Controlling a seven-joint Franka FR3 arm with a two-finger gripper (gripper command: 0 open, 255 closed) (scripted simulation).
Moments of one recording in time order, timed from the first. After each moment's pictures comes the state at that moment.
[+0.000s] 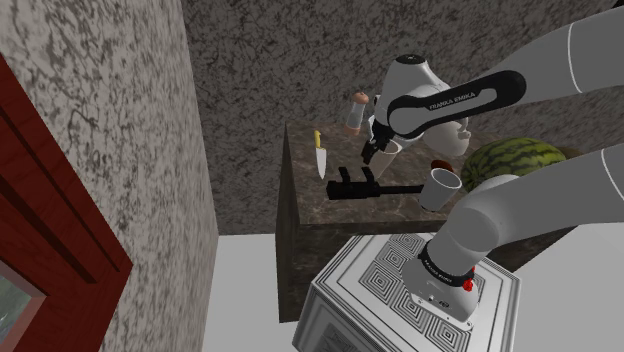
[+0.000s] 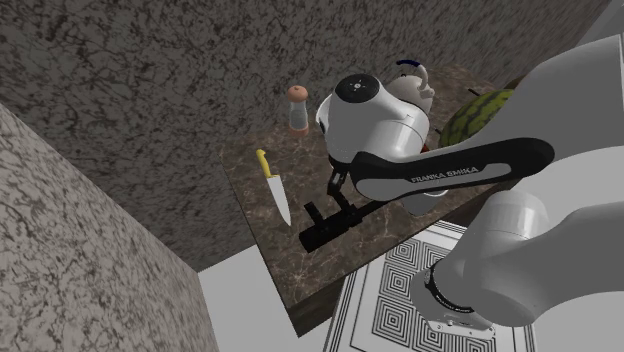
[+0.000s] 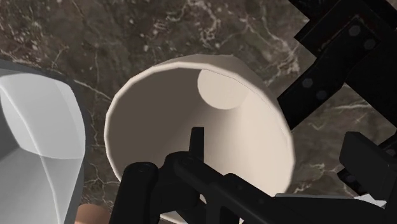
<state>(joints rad) -0.23 -0.54 -0.12 -2.81 -0.32 2.36 -0.07</state>
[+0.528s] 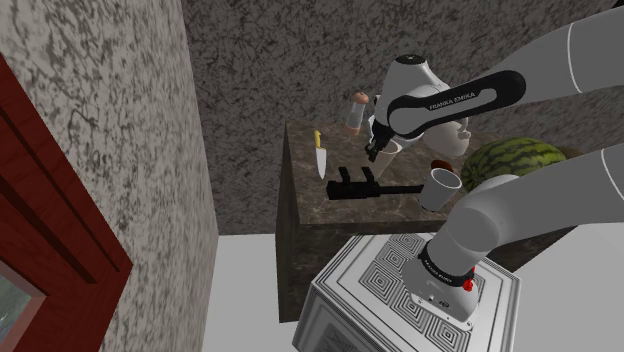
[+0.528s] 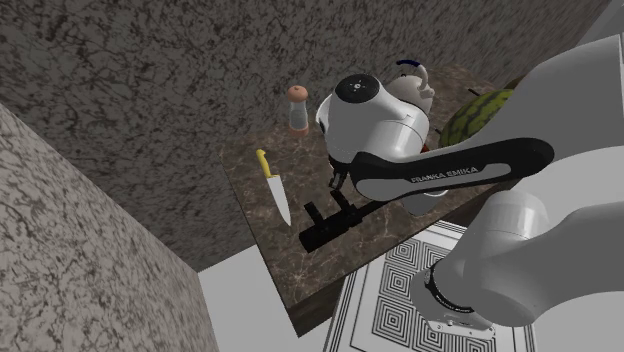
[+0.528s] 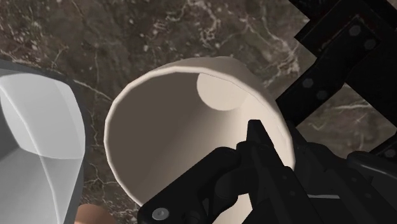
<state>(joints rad) -0.23 -0.53 -0.12 -2.81 -0.32 2.36 -0.07</state>
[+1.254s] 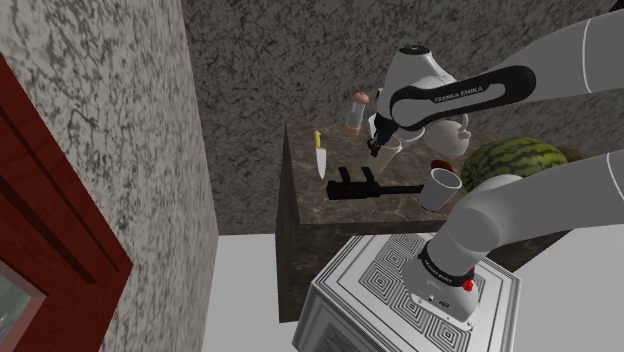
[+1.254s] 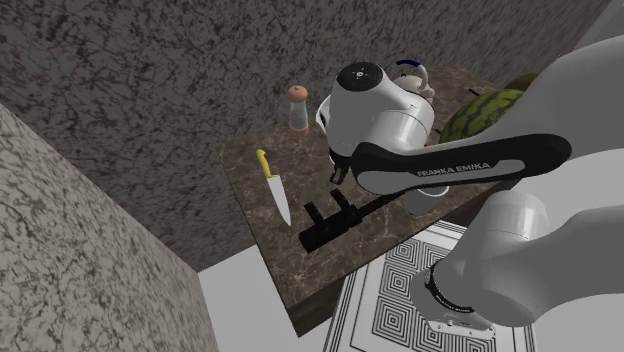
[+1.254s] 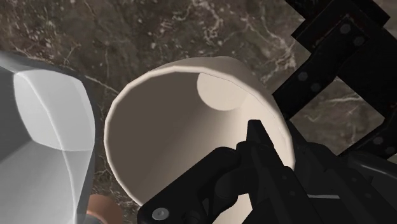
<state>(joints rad) -0.22 -0.58 -0.12 -2.78 -0.30 2.29 -0.08</state>
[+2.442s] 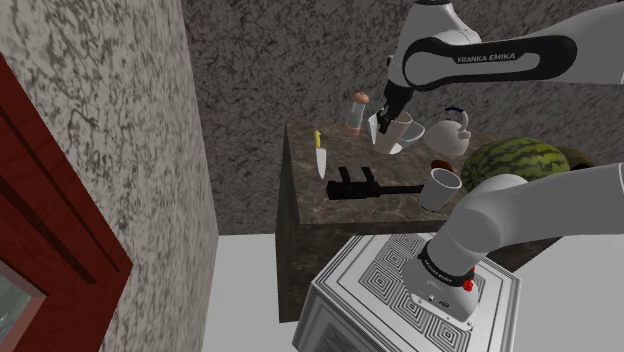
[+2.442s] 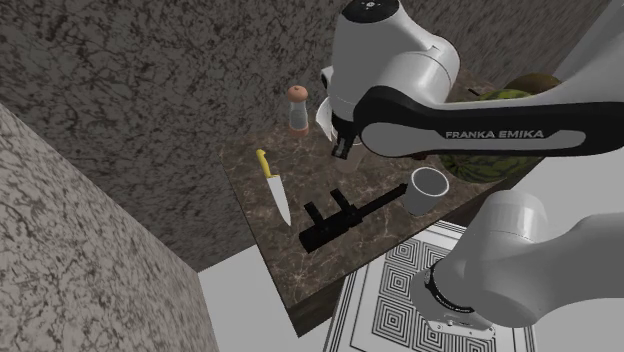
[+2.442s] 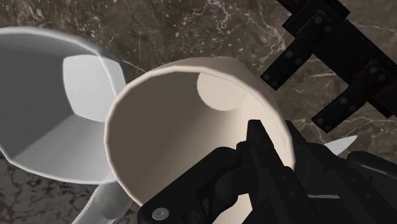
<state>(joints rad) -0.20 -0.68 -0.10 -2.61 -0.25 2.01 -0.13</state>
